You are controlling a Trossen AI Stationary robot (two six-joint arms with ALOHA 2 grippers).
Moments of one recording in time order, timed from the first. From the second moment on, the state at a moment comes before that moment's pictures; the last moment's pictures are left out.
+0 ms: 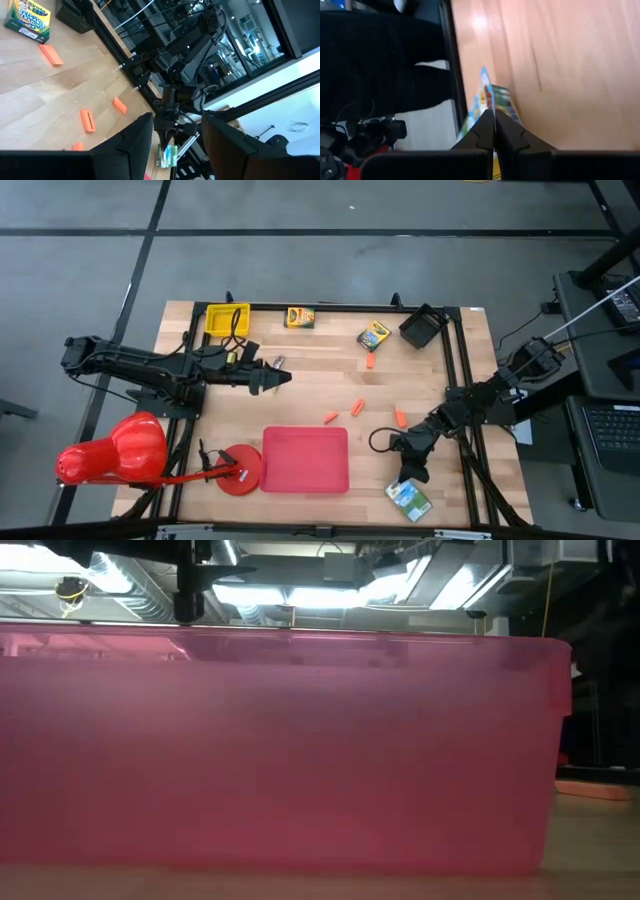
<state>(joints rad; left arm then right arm) -0.03 0.93 0.54 0.30 -0.09 -1.00 0.58 1.44 0.36 0.43 -0.40 1.12</state>
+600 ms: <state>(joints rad) -0.03 0.88 0.54 0.33 -0.12 -0.83 0.19 1.44 0.94 -0.11 -0.36 0.66</state>
